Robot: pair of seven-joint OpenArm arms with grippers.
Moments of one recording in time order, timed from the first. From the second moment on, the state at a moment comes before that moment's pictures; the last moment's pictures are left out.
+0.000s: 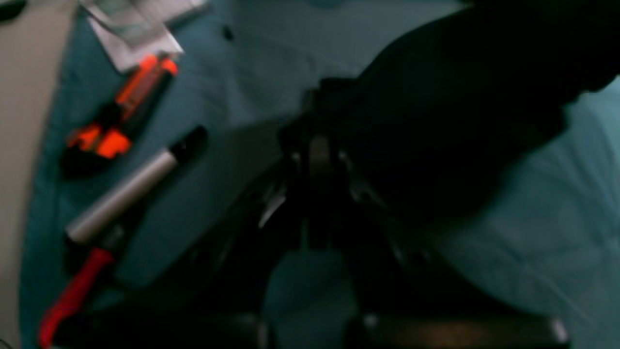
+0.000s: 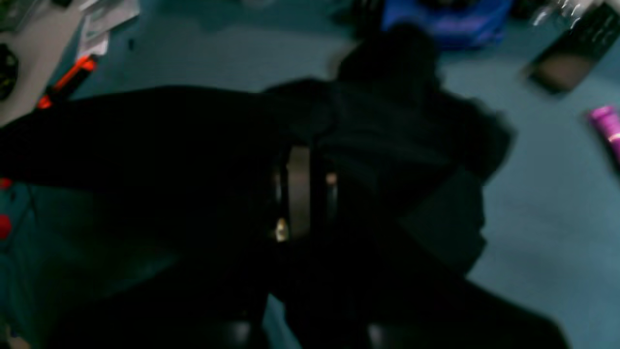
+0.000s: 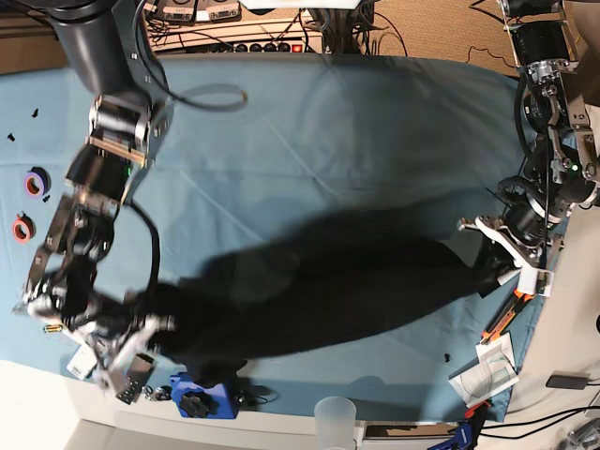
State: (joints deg) left arm -0.9 -19.1 -14.0 104.9 -37.9 -17.0 52.1; right arm 34.3 12.6 18.5 80.9 35.4 30.6 -78.7
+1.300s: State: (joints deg) left arm 17.5 -17.4 -14.0 109.9 -39.8 -17.0 51.5; right arm 12.5 13.2 18.5 97.9 19.6 22.8 -63.8
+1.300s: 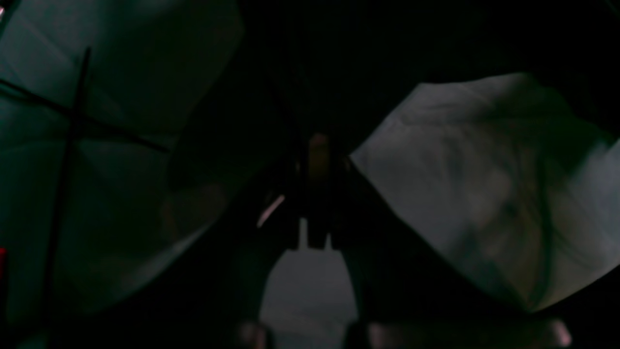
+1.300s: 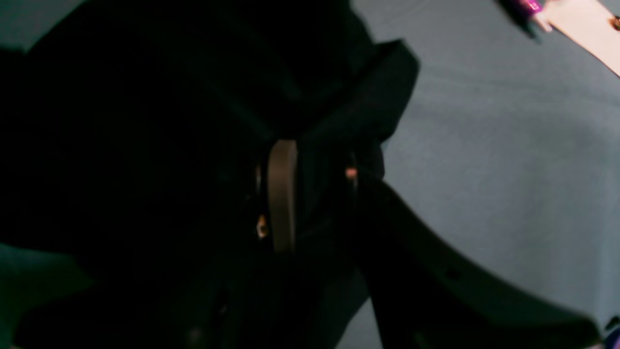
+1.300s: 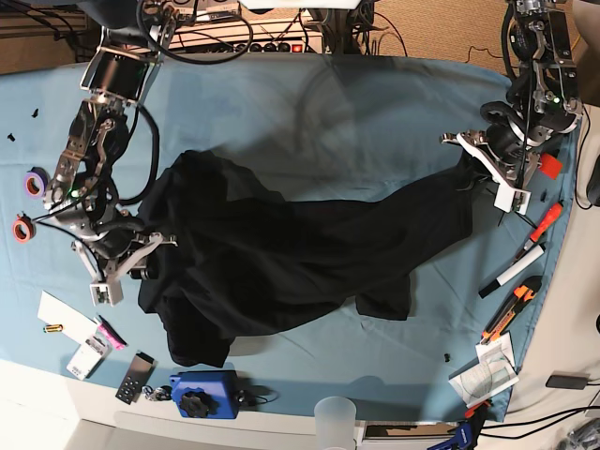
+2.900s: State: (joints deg) left arm 17.5 -17.4 -14.0 109.9 -39.8 -16.9 50.7; right arm -2.4 13.2 12.8 99.9 9.1 21.7 -61.5
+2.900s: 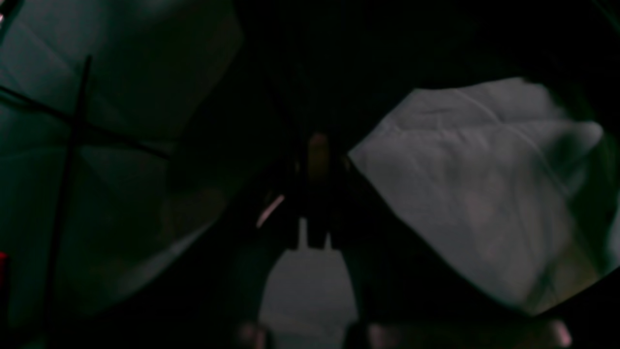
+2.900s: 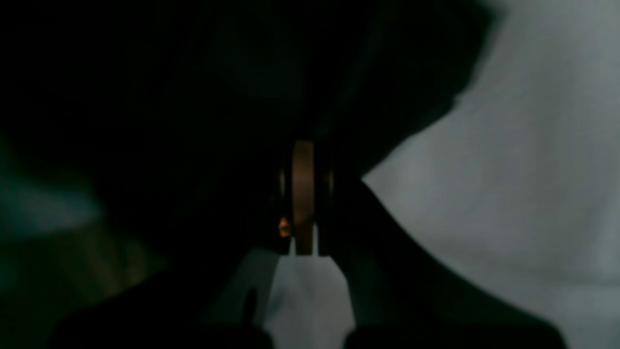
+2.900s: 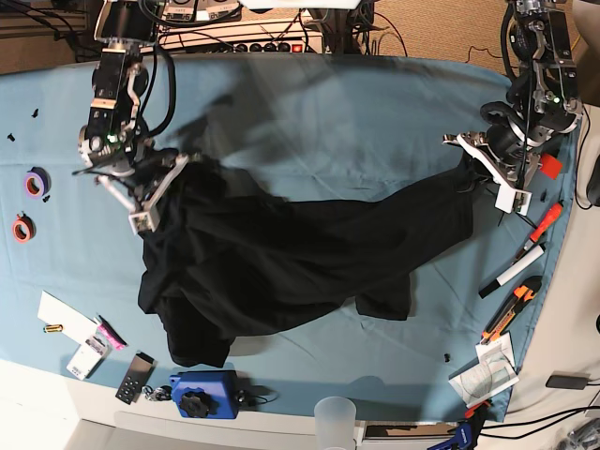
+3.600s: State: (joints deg) left arm 17.5 -17.4 -14.0 109.9 -39.8 -16.9 50.5; right arm 21.7 13.2 12.8 69.6 4.2 19.4 -47.5
